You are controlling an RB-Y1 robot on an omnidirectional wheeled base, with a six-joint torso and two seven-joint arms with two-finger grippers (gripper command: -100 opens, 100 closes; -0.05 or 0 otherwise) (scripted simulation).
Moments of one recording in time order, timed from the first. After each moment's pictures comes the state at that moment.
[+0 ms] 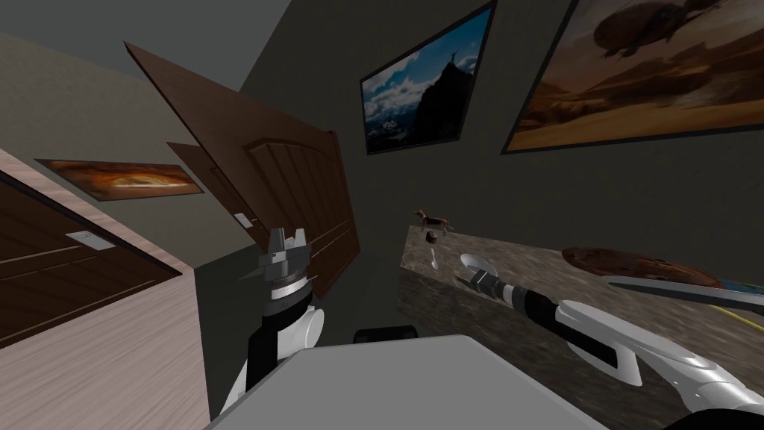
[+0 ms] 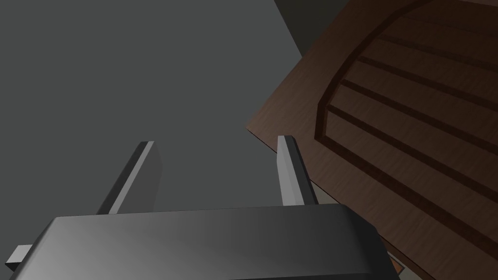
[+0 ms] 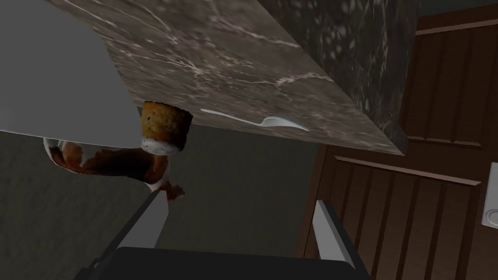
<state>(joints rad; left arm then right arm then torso) 0.48 -0.02 -0.04 -2.35 0.09 -0.63 -0.09 0.61 -1.12 -0.06 -1.64 0.53 -0.43 0.31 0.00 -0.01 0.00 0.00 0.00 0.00</state>
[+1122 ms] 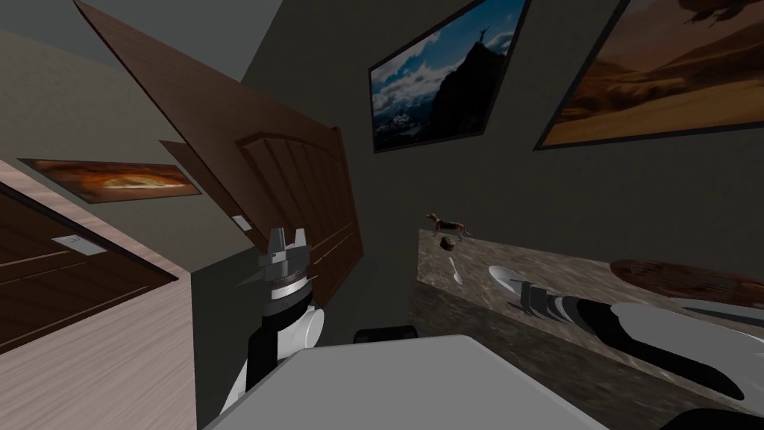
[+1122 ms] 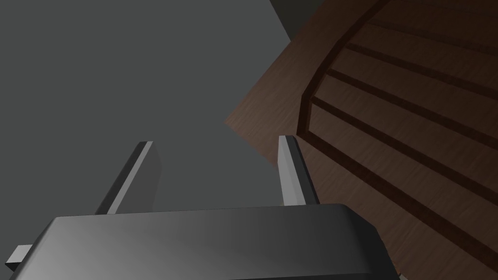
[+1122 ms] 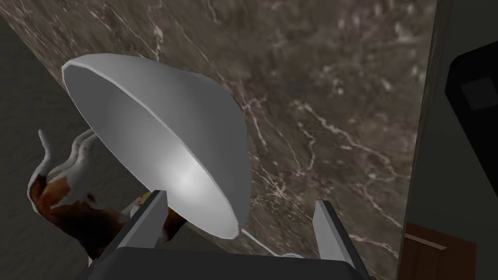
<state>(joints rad) 0.48 -0.03 -0.04 -2.35 0.09 -0.63 -0.09 0.72 -1.41 -0.02 -1.39 0.73 -0.37 0.44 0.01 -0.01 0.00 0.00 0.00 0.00</state>
